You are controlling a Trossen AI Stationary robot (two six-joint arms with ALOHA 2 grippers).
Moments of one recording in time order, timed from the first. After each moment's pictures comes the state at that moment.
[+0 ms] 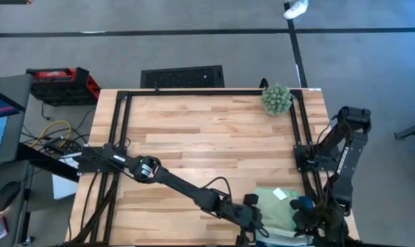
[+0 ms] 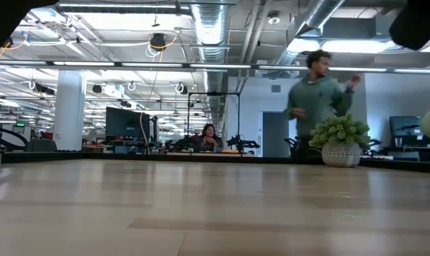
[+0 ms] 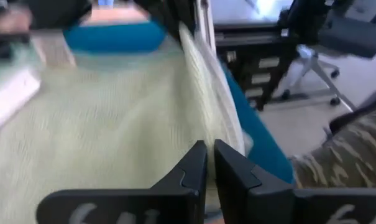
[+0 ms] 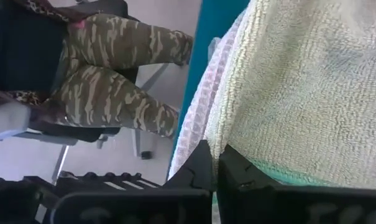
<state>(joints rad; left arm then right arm) -0.44 2.57 2.31 -0.23 -0.06 -0.17 1.38 1.37 0.73 -0.25 0.27 1.07</state>
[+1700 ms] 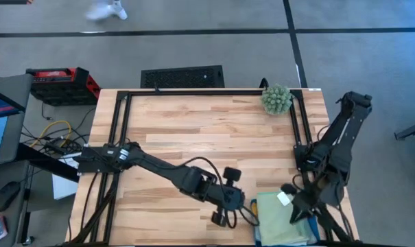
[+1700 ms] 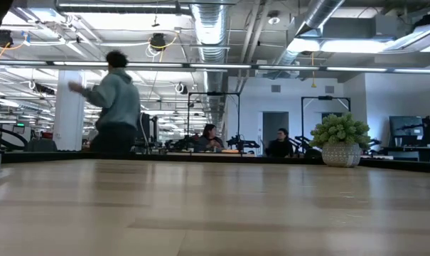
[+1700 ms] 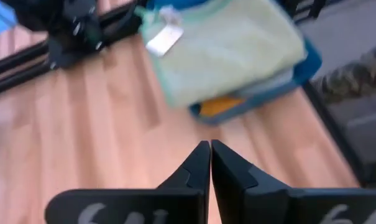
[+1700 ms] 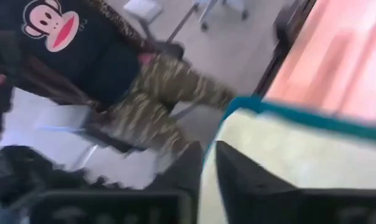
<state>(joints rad) -0.41 2.25 2.35 -0.91 -0.22 0.05 1.08 0.99 0.74 -0.31 0.10 0.53</state>
